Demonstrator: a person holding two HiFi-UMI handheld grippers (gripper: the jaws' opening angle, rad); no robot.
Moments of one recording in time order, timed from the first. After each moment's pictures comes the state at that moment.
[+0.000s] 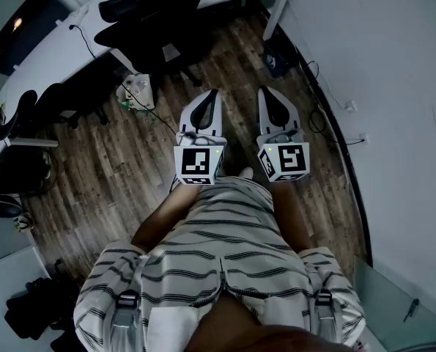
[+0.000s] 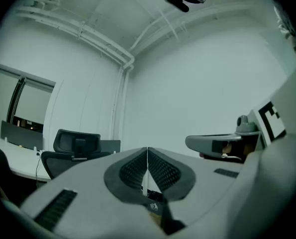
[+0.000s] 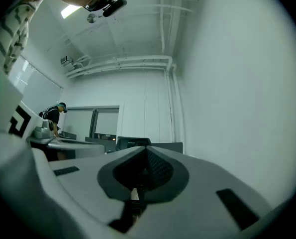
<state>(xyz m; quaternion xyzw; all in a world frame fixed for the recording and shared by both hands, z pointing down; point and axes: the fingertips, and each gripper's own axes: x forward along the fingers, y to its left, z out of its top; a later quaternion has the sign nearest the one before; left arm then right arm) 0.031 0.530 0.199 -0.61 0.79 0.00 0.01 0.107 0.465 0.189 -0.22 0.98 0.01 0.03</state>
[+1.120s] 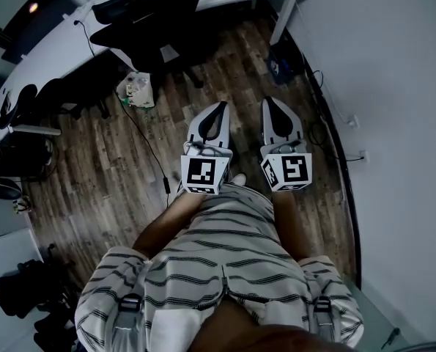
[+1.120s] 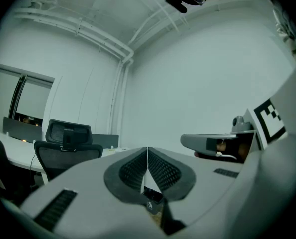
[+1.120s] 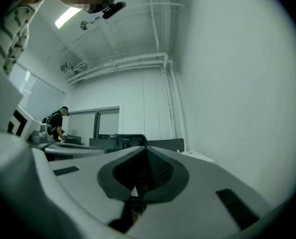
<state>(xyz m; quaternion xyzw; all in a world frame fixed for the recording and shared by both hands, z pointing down) 0.094 0.455 0.230 -0.60 0.80 -0.01 0.00 0.155 0.388 0.217 -0.18 0.98 -0.02 0.03</state>
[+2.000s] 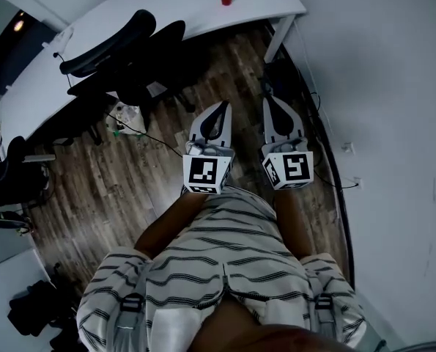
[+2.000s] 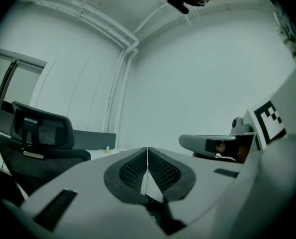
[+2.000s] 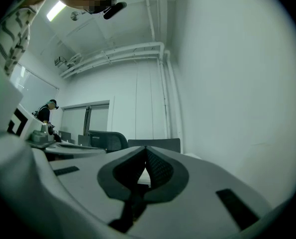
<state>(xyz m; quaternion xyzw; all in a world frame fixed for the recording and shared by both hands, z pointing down) -0.047 0.262 0.234 -0.61 0.79 0.01 -0.03 0.013 0.198 0.219 -0.19 0.98 -0.01 0.02</state>
